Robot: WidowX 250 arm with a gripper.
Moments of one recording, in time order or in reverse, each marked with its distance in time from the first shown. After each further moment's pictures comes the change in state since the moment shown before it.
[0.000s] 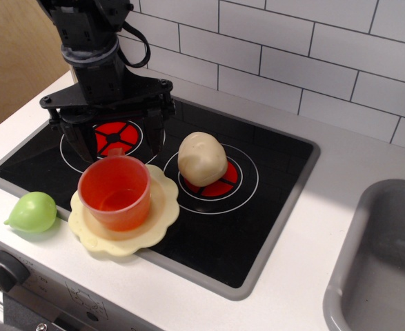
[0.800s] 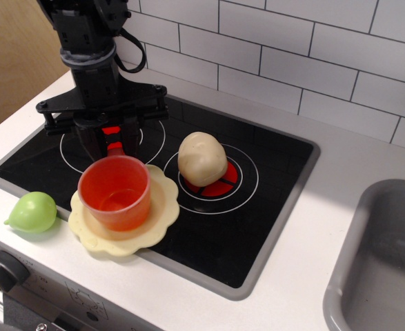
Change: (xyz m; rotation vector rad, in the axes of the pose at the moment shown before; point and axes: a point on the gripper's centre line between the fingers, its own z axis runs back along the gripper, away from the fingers) arm 0.001 0.006 -0.010 0.047 0.062 0.032
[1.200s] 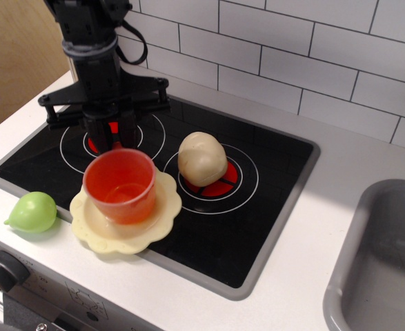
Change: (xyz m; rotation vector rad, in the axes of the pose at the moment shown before) arm 0.004 -0.002 0.006 -0.008 0.027 0.025
